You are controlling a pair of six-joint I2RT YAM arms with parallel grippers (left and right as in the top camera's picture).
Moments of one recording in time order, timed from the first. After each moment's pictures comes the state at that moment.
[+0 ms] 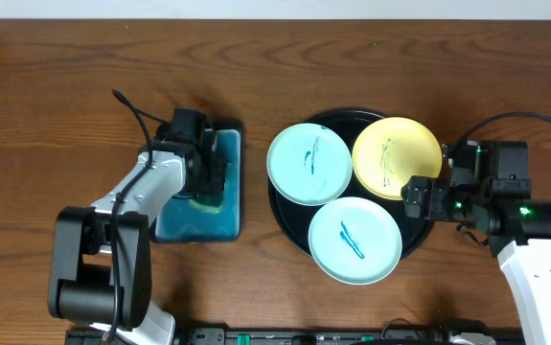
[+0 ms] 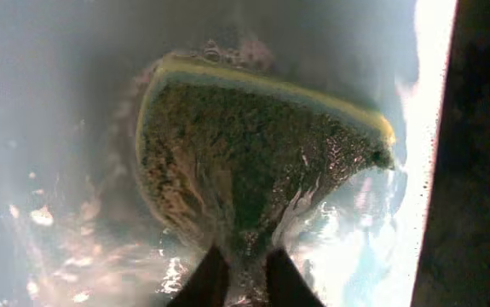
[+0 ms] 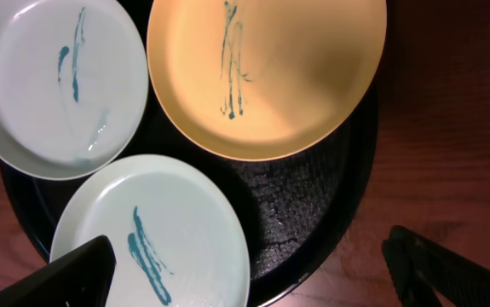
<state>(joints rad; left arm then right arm) -0.13 1.74 0.97 -0.58 0.10 -0.15 -0.01 1.12 0.90 -0.89 -0.21 0.12</state>
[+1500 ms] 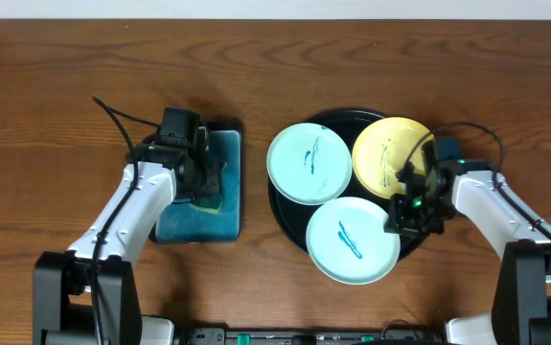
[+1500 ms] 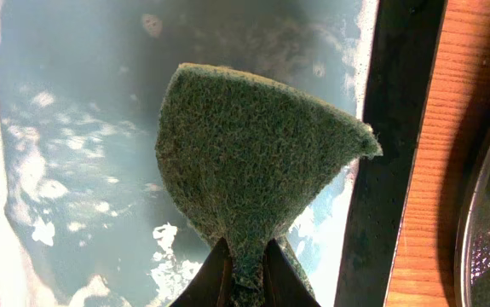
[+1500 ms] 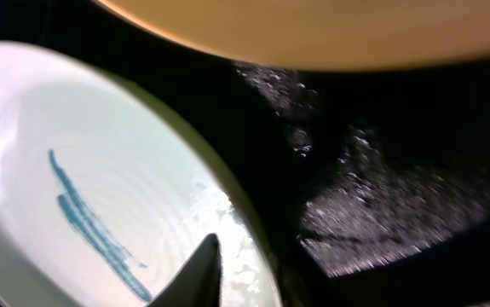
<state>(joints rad) -0.13 1.57 0.97 -0.71 0.11 -0.24 0.08 1.62 0.86 -0.87 -0.35 0.12</state>
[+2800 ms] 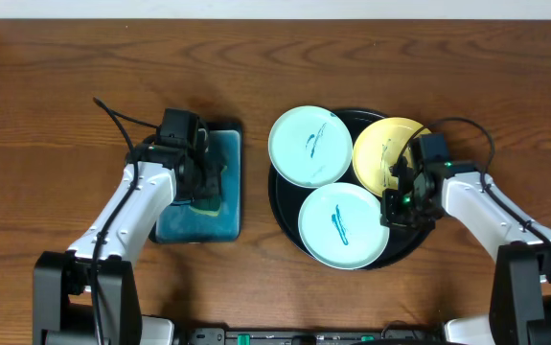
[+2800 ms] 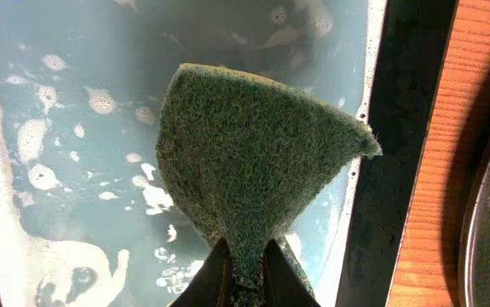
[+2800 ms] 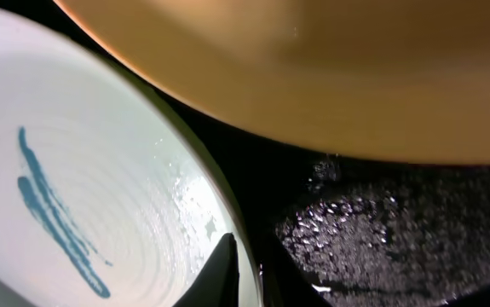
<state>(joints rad) -0.13 1.57 0.97 -0.73 0.11 -0.25 0.14 1.62 0.84 -0.77 -0.30 0.23</state>
